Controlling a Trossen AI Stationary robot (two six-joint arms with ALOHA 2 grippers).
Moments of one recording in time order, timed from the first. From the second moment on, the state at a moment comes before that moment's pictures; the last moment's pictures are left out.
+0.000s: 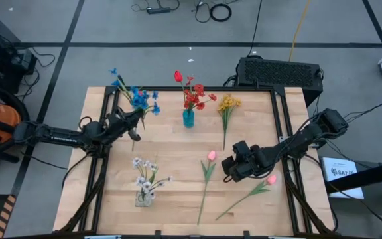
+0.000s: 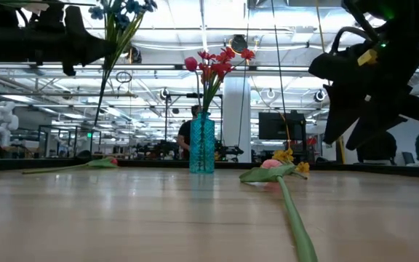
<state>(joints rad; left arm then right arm) 0.03 0.62 0.02 0.96 -0.54 0.14 0.42 1.50 0.81 -0.66 0.53 1.51</state>
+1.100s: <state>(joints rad) 0.34 1.29 0.23 1.43 -0.03 0.14 0.36 1.50 0.81 -0.60 0.69 1.41</state>
